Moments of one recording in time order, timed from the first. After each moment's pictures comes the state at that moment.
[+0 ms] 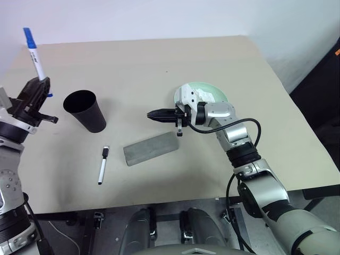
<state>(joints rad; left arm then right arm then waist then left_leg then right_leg) -0.22 0.61 0.60 -0.20 -0.57 0.28 -0.57 -0.86 -0.20 0.18 0.45 0.22 0.06 1.20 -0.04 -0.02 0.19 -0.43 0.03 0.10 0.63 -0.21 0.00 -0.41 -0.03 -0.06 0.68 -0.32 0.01</state>
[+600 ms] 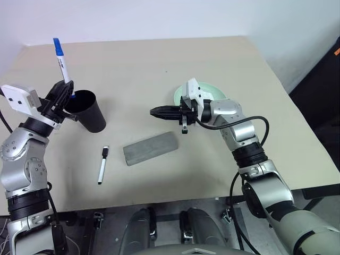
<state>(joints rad) -0.33 0.57 0.46 0.09 -0.51 0.09 -0.65 -0.84 -0.24 0.17 0.35 0.30 0.17 1.21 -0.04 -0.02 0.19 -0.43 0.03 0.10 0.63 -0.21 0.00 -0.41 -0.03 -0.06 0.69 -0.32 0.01</state>
